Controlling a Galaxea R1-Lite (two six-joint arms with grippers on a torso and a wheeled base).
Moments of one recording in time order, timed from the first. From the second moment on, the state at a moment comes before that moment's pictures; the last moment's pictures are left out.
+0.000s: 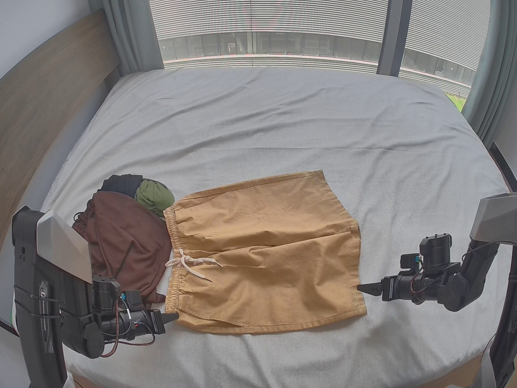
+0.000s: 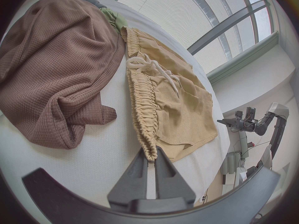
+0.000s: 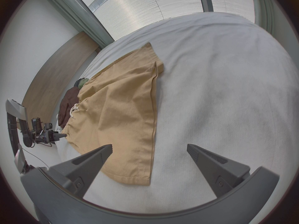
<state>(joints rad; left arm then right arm) -0.09 2.46 -0.19 -1.55 -0.52 -0.30 0.13 2.21 -0.46 -1.00 0.35 0.17</state>
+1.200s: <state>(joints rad) -0.09 2.47 -0.19 -1.55 -0.52 -0.30 0.29 2.31 -0.50 -0.93 0.38 0.46</state>
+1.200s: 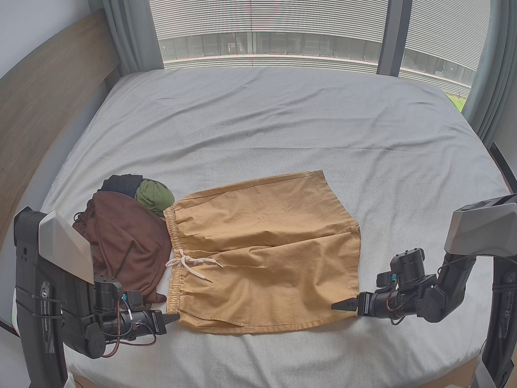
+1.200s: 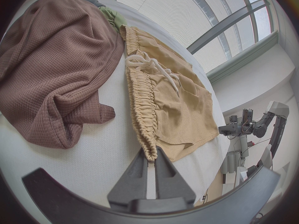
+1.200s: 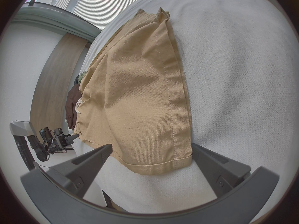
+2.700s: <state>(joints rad) -0.10 2.49 -0.20 -1.55 -0.52 -0.30 0.23 2.11 -0.51 -0.84 0.53 0.58</state>
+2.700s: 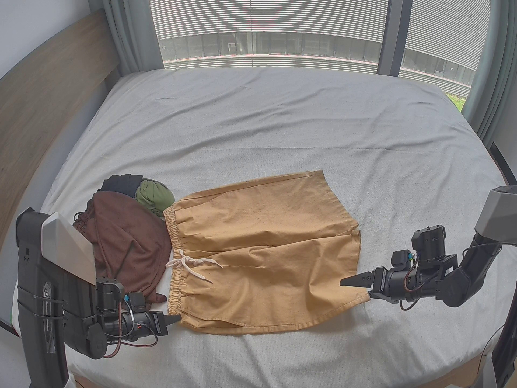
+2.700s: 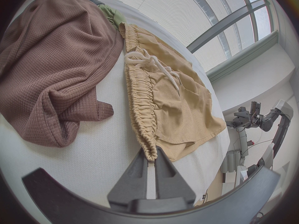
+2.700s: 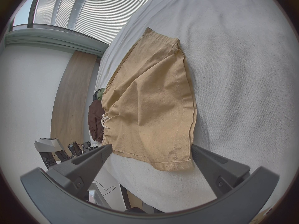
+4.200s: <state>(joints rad) -0.11 2.40 -0.20 -1.55 -0.60 -0.31 0.20 2.06 -0.50 -0.63 0.53 0.49</state>
